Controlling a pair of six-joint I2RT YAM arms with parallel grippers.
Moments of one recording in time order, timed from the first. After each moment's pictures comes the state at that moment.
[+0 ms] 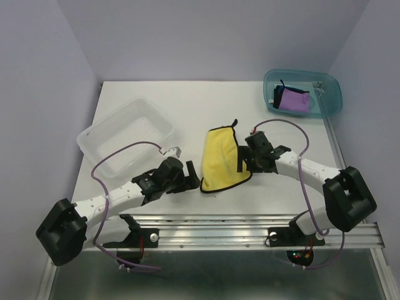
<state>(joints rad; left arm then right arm) -0.81 1.08 0.49 -0.23 -0.10 -0.89 0.52 1.41 0.81 -0.43 0.18 0.52</state>
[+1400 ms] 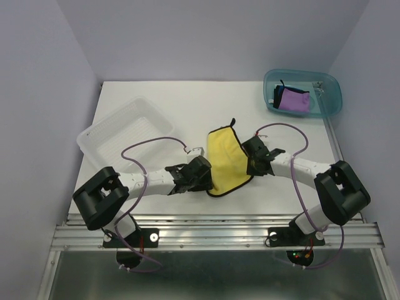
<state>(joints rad) -0.97 1.48 0.70 -0.16 -0.19 -0.95 0.57 1.50 0.77 -0.39 0.31 0.63</state>
